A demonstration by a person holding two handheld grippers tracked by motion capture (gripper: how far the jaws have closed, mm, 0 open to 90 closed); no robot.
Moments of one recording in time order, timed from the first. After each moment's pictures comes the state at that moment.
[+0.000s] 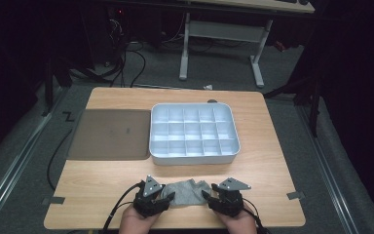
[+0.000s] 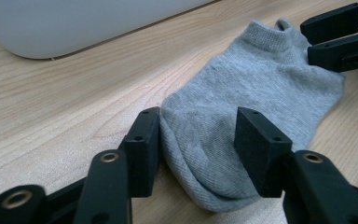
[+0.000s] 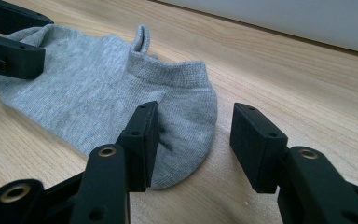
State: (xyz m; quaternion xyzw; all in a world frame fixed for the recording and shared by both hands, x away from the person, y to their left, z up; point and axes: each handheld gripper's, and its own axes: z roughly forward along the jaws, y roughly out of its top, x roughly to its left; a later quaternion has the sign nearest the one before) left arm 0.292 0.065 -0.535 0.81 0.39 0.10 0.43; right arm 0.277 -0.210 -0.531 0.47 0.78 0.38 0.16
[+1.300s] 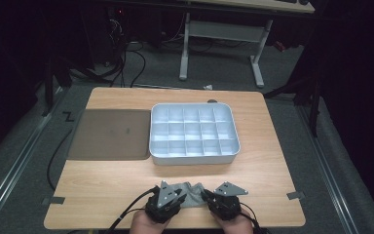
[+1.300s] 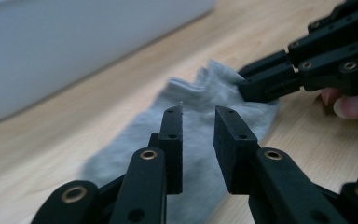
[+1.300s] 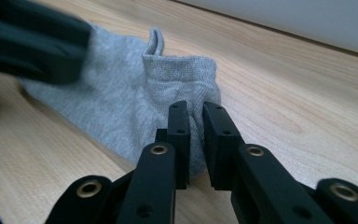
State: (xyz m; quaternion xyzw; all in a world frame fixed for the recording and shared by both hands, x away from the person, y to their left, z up) left arm 0.270 0.022 -0.520 0.83 0.33 0.13 0.44; right arm 0.264 -0.200 -0.528 0.44 0.79 0.39 0.16
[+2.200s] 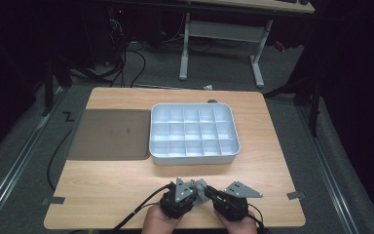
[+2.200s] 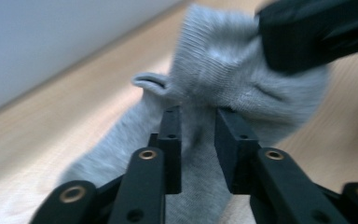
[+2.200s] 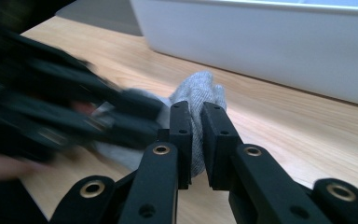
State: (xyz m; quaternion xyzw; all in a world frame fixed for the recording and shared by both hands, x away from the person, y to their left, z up) left arm 0.279 0.004 -0.512 0.83 0.32 0.13 0.45; right arm 0.253 -0.212 -0.499 0.44 0.75 0.46 0.16
